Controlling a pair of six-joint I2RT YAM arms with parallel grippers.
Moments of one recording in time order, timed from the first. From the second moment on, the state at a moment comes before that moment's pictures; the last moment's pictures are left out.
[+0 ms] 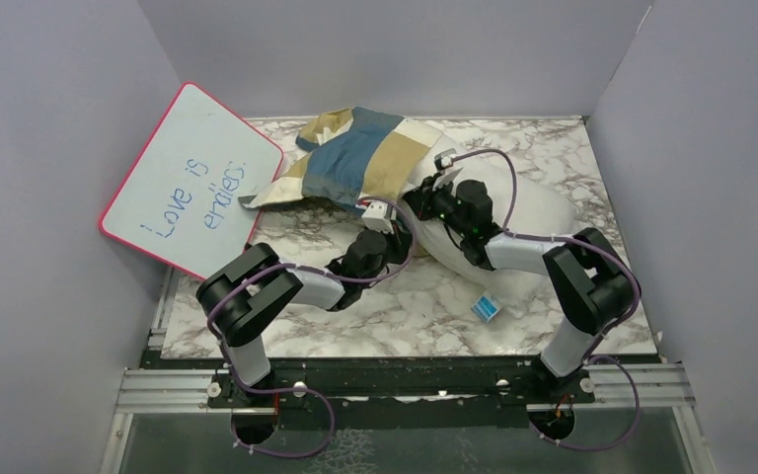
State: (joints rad) left arm -0.86 1.74 0.67 0.86 -0.26 -0.56; right arm 0.54 1.73 0.85 0.79 -0.13 0.24
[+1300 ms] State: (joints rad) left arm -0.87 1.60 1.12 0.23 -0.56 -0.19; right arm 0.31 1.61 1.14 0.09 -0.50 0.38
